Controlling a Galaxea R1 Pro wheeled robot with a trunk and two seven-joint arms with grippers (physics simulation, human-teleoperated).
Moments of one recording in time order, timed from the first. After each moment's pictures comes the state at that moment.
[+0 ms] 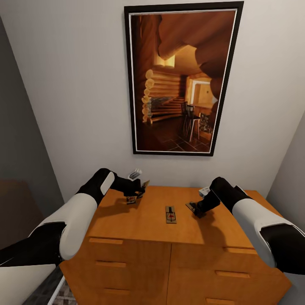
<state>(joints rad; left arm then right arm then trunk) -1.17 -0.11 0.12 -0.41 0.15 1.03 -0.46 -1.15 -0.11 0.25 -0.32 0.46 0.86 0.72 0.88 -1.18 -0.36</state>
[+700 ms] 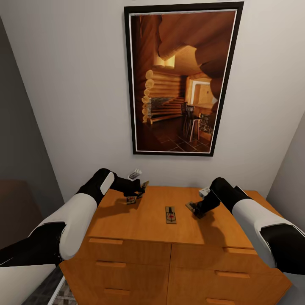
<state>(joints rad) -1.17 -0.11 0.12 -0.41 0.15 1.03 -0.46 -1.15 -0.11 0.25 -0.32 0.46 0.86 0.72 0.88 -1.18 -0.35</state>
